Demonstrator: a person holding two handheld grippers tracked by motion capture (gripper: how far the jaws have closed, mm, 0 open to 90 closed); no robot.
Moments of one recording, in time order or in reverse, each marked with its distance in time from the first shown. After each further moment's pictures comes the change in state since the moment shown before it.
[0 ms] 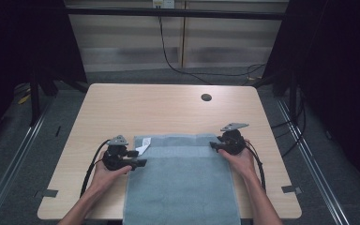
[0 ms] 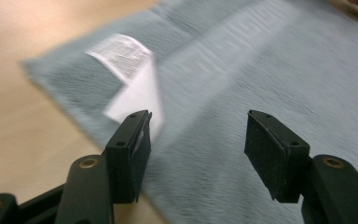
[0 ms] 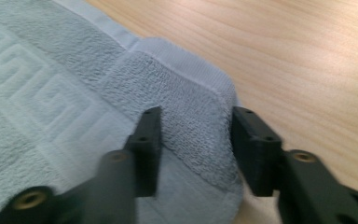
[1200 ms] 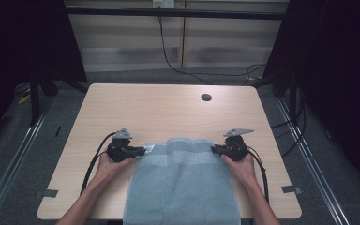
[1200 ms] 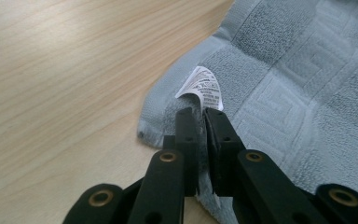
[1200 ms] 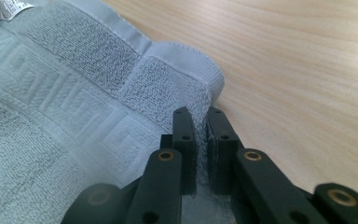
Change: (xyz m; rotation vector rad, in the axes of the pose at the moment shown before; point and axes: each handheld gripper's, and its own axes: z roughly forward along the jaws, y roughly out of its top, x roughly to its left) left arm 0.017 0.013 0.014 0.030 0.000 0.057; right arm 0.010 -0.013 -0.015 -0.034 0.117 0.071
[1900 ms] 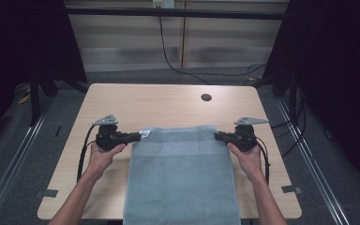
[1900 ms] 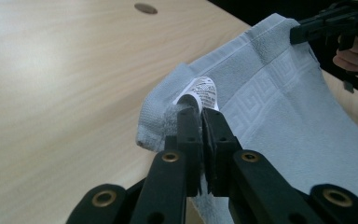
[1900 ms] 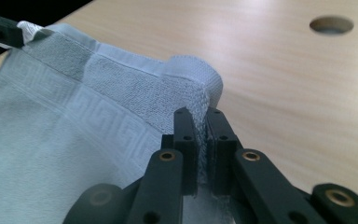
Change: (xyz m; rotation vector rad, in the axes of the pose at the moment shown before) left arm 0.005 0.041 -0.047 -0.216 -0.092 -0.058; right arm 0.001 0.039 -0.044 -0.182 0.053 0.027
